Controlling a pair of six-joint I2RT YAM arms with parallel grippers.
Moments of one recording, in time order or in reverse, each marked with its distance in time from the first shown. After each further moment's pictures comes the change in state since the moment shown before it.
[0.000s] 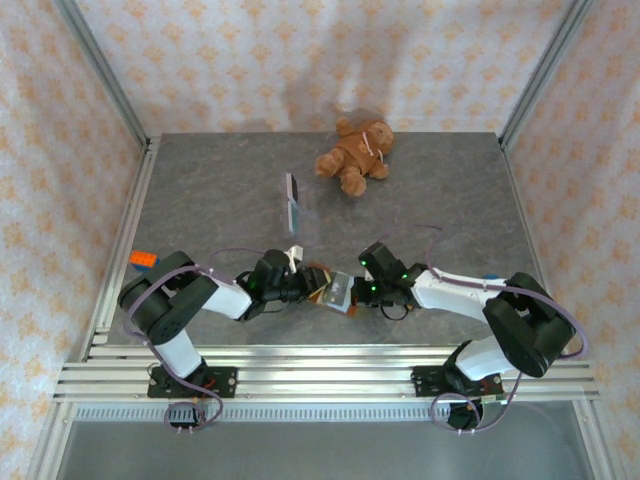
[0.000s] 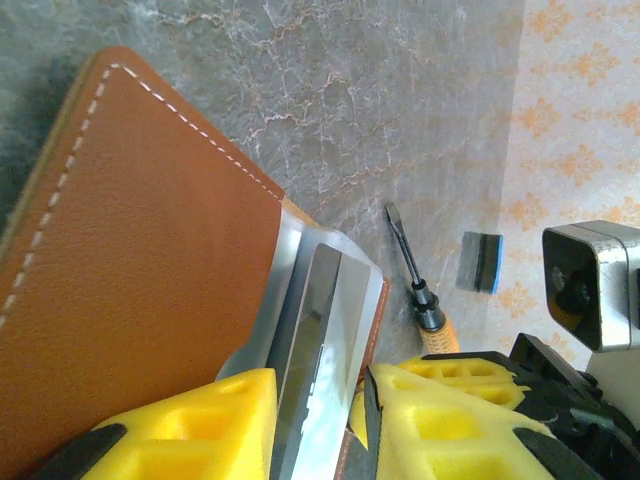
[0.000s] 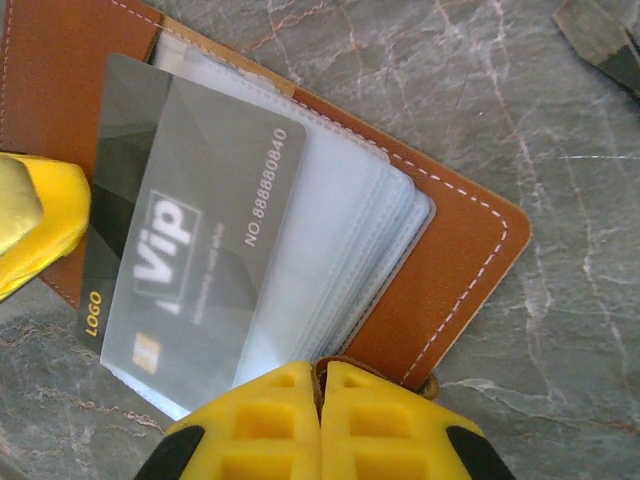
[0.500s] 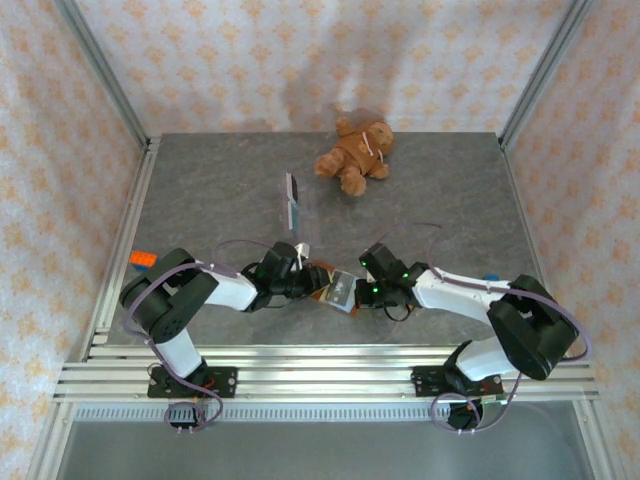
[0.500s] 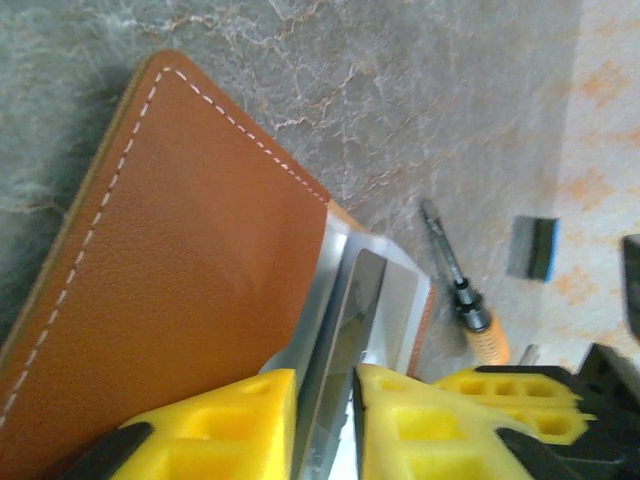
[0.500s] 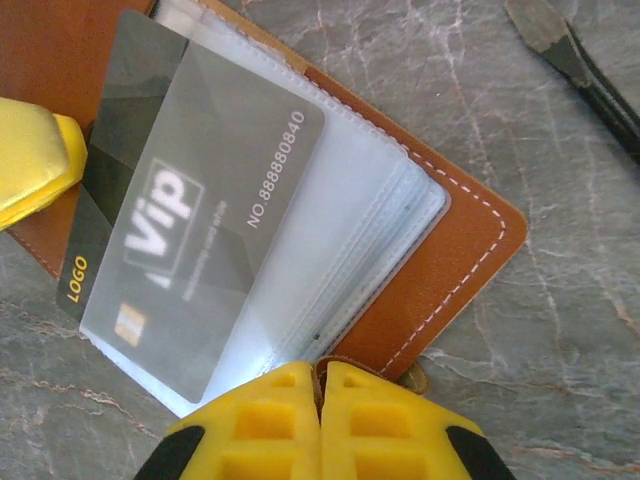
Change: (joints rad) left arm 0.003 0.024 0.121 -0.222 0.011 0.125; right arm 0.001 -0.019 0.016 -0.090 0.045 -0.074
